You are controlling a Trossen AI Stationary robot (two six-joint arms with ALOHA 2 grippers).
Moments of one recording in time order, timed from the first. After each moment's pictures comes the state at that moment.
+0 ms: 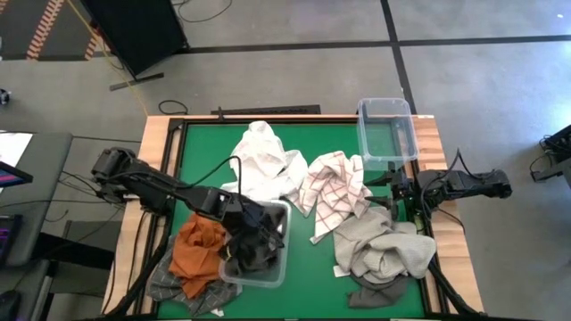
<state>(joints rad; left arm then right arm) -0.28 1.54 0.96 -0.36 0.18 0.32 0.16 0.00 0.21 -0.50 0.23 0.16</state>
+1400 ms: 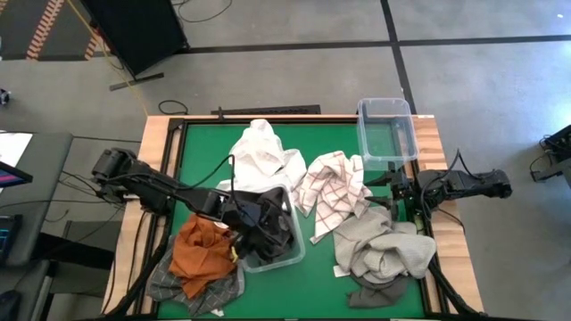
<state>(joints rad) -0.29 1.54 0.95 -0.11 0.03 0.41 0.16 0.00 0.21 -0.49 0.23 0.16</state>
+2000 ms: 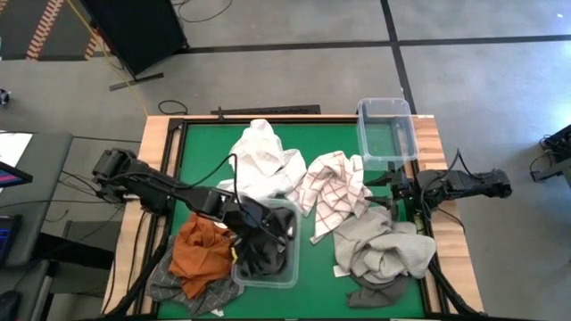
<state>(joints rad) -0.28 1.54 1.03 -0.22 0.17 0.27 0.16 0.00 0.21 -0.49 0.23 0.16</state>
